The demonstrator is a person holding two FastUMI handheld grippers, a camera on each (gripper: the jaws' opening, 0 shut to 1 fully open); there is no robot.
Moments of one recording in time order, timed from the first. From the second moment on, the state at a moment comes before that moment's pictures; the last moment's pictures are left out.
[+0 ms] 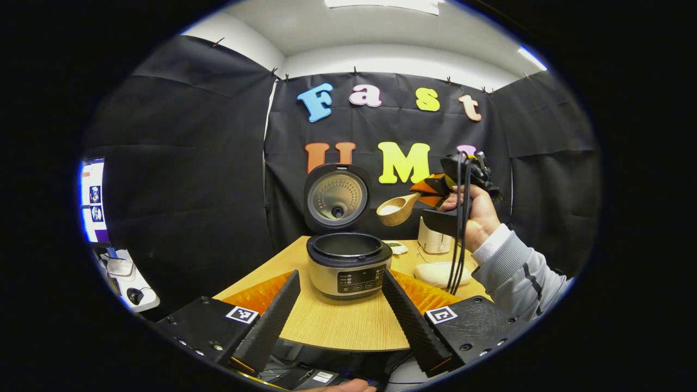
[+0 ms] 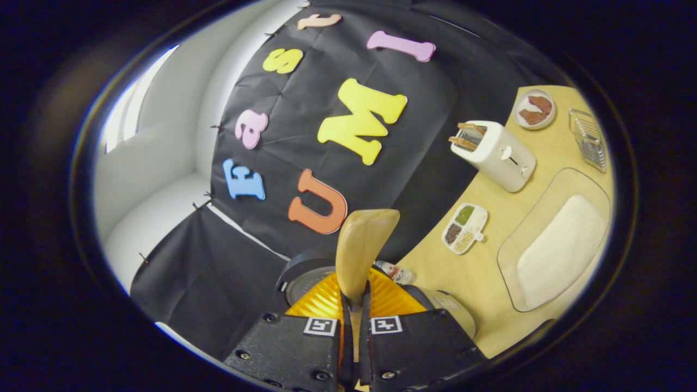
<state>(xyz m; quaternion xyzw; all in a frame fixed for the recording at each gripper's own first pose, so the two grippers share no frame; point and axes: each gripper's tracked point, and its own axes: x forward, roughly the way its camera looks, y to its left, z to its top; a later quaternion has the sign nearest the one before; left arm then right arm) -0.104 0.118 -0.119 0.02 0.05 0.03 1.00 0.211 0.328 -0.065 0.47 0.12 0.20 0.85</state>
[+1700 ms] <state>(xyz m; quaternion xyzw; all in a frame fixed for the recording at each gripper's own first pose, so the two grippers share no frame) -0.104 0.137 -0.146 -0.02 0.08 0.07 0.99 0.202 0.452 -0.087 -0.13 -0.01 0.23 0.96</state>
